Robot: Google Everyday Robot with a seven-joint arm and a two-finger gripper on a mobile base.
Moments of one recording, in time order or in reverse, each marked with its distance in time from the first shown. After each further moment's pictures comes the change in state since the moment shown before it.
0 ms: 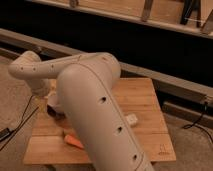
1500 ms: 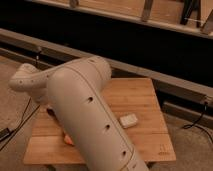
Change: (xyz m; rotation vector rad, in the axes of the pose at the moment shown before) arm 0.003 0.000 0.060 0.120 0.130 -0.066
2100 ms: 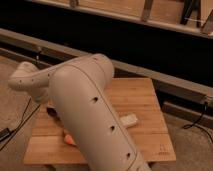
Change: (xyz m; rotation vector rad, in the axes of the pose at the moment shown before) arm 0.000 0.000 -0.009 0.020 -0.026 -0.009
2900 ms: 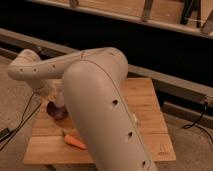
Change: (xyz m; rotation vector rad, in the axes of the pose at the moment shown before) arm 0.018 -0.012 -0.052 0.010 -0.062 0.002
